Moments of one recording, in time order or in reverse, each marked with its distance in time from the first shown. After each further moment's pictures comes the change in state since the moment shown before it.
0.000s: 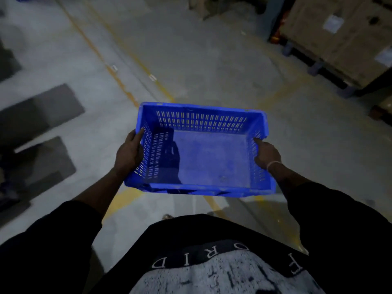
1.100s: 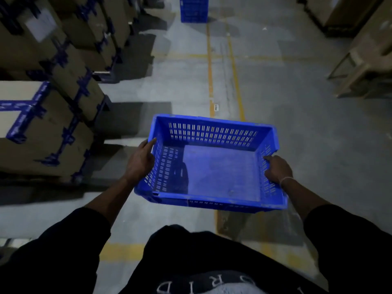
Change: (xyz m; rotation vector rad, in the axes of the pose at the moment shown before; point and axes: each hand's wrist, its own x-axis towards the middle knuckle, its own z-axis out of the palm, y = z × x) left_hand 0.282 -0.314 -0.180 -0.093 0.342 -0.611; right_hand 0.512 -0.544 -0.082 -0.218 -0.115 -0.535
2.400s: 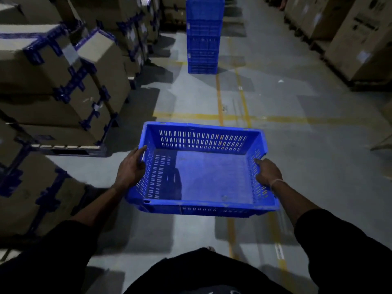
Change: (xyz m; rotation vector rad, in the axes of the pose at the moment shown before) left_hand 0.874 -0.180 -0.088 -0.030 0.072 -0.004; right_hand 0.801 -0.379 -0.271 0.018 -0.001 -0.100
